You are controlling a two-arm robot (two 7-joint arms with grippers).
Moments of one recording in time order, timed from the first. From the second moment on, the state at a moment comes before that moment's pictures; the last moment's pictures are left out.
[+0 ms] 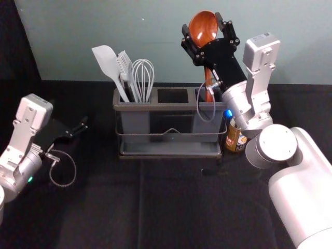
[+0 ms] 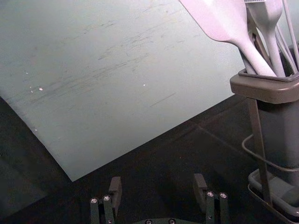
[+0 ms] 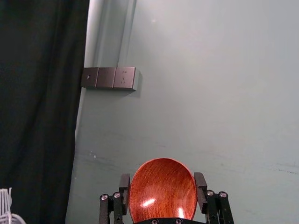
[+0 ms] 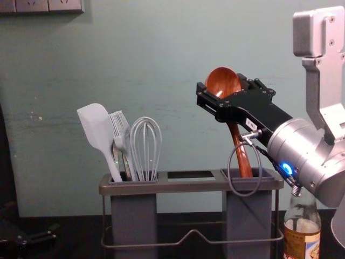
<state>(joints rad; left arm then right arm) -0.20 0.60 0.45 -1.41 -0.25 -0.12 0.03 0.48 0.00 -0.23 -1.11 -0.01 -0.49 0.19</state>
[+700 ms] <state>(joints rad) -0.20 0.60 0.45 -1.41 -0.25 -0.12 0.03 0.48 0.00 -0.22 -1.07 -0.02 -0.50 0.19</state>
